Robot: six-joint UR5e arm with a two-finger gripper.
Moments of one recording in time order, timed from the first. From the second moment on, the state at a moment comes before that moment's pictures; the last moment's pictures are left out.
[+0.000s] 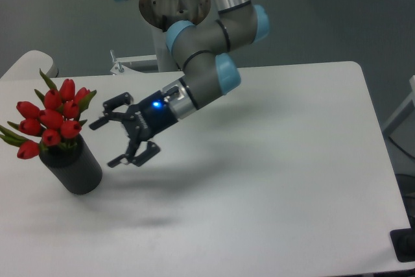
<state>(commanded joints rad) 2.52 -1.86 -2.03 -0.72 0.31 1.44</state>
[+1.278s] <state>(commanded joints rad) 2.77 -1.83 -1.58 -0.90 1.27 1.67</state>
